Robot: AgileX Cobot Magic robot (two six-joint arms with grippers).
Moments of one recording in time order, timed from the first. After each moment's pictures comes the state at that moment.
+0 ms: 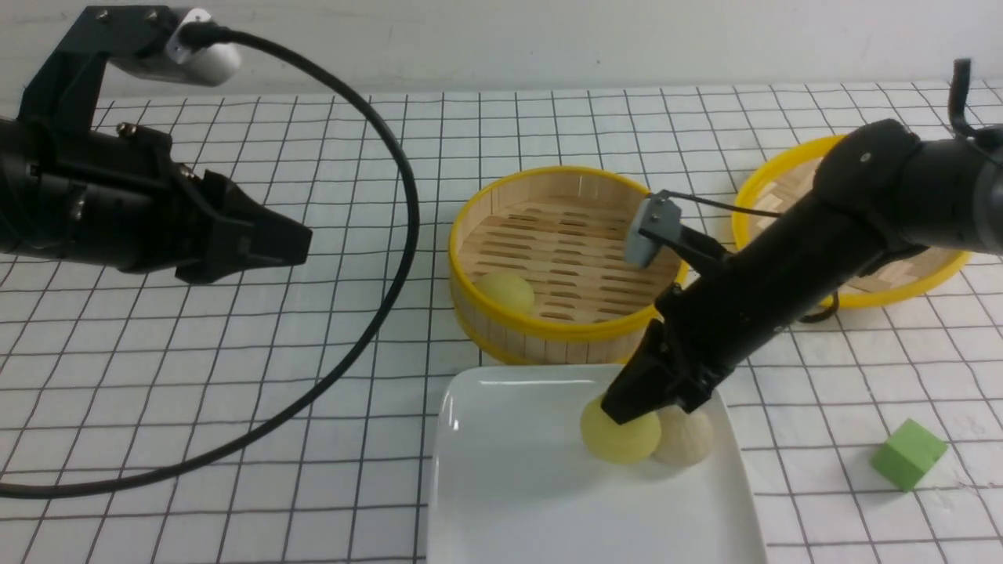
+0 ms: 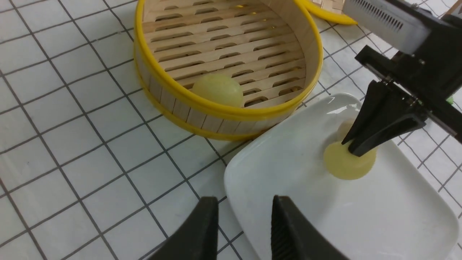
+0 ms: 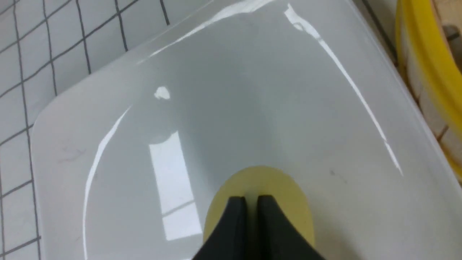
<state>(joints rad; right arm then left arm) 0.31 1.93 -1.25 0.92 1.00 -1.26 0.01 1.27 -1.05 -0.81 0.93 0.90</state>
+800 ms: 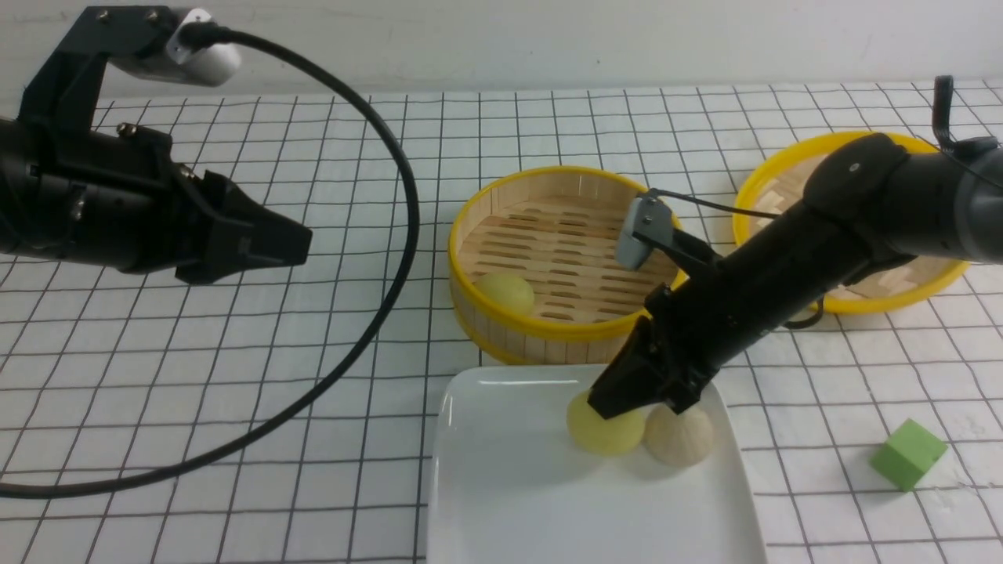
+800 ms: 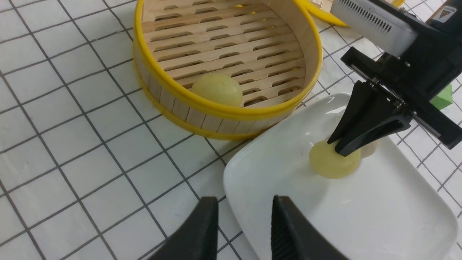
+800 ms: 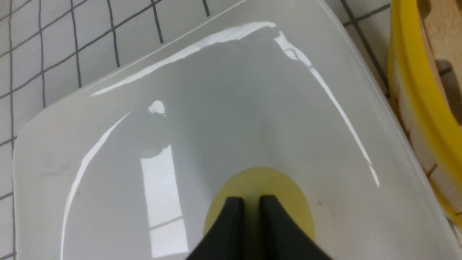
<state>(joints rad) 0.31 1.95 -1.25 0.98 0.98 -1.36 0.01 1.27 -1.05 -0.81 0.93 0.90</state>
